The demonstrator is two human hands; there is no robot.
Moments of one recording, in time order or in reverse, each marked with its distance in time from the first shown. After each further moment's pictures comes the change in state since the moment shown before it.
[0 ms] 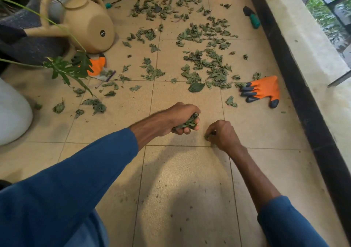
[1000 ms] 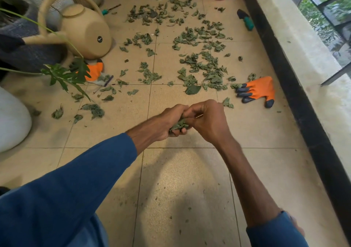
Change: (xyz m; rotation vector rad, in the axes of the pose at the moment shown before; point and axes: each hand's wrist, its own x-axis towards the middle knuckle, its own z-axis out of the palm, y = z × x) left_hand 0.016 -0.013 -0.002 -0.224 0.028 -0.053; right_hand -0.035 -0.102 -0.061 0.503 0.233 -0.280
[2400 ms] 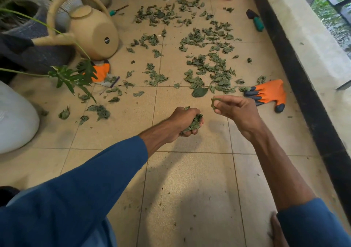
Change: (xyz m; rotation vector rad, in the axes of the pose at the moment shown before) left_hand 0.017 0.004 0.010 -0.009 0.100 0.101; right_hand 0.034 0.062 -0.048 0.668 0.036 0.301
